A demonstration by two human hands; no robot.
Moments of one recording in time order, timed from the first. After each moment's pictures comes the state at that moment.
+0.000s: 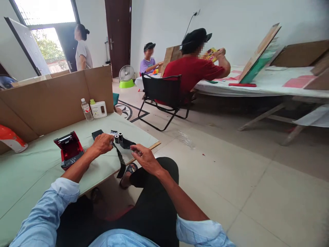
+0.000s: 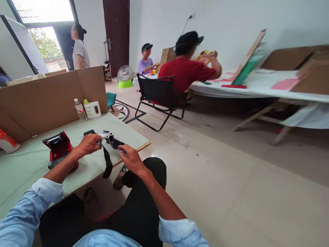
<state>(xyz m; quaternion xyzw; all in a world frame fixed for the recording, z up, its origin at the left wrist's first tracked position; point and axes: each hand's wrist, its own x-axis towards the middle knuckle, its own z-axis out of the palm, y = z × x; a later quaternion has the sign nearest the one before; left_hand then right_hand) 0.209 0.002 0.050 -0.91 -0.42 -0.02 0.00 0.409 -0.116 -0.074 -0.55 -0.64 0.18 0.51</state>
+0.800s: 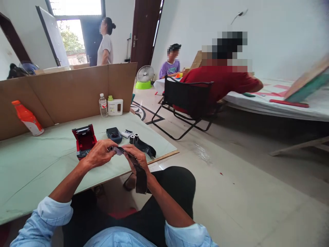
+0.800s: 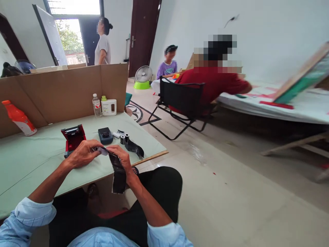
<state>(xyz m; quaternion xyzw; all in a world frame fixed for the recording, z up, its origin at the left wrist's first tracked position) 0.111 -0.063 0.064 -0.89 -0.34 -0.23 -0.19 0.303 -0.092 -0.061 -0.34 -0.66 0.17 0.65</state>
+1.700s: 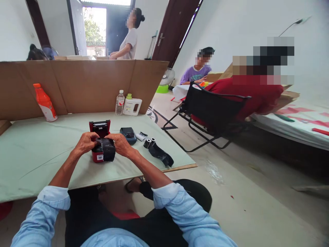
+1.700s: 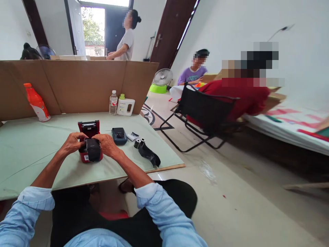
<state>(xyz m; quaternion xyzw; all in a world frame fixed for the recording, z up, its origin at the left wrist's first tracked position) -0.018 -0.002 0.009 -0.78 -0.51 -0.31 -0.18 0.208 0.007 -0.019 -0.33 -0.84 0.20 0.37</state>
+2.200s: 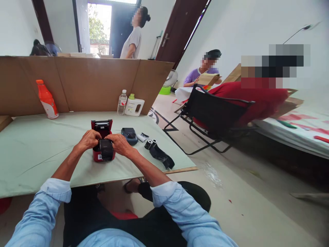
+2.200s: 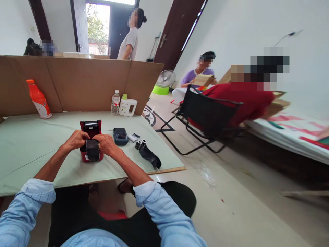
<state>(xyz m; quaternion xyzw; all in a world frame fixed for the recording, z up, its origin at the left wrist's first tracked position) -0.007 0.001 0.026 -0.80 -0.54 -0.19 -0.17 0.198 0.004 -0.008 -0.41 -0.87 0.14 0.23</state>
